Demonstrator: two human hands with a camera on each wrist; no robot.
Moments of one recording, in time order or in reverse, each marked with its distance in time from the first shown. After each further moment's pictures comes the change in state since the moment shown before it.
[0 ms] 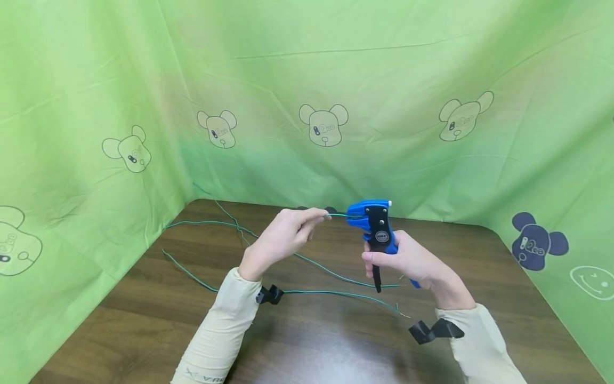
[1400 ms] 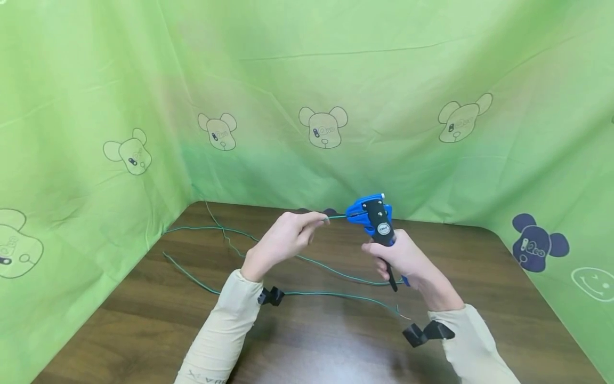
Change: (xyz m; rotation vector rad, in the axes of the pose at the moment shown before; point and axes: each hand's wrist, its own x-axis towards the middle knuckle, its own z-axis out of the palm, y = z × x) left_hand 0.002 -0.005 0.008 0.036 -0.061 -0.031; right_hand 0.009 0.008 0.008 0.111 0.248 0.193
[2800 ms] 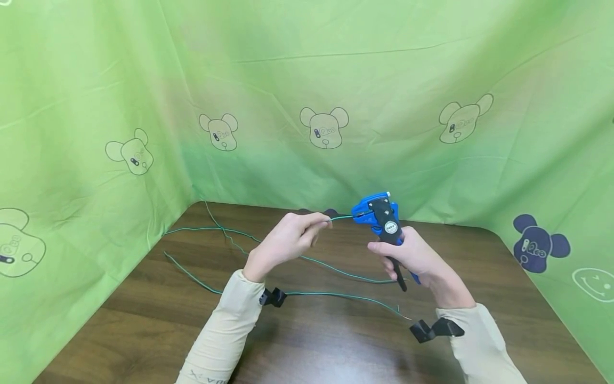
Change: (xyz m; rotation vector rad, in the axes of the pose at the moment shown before) left_hand -0.001 0.003 0.001 -0.098 -0.002 0.017; right_hand -0.005 -0.003 -0.017 -0.088 -0.040 -0.035
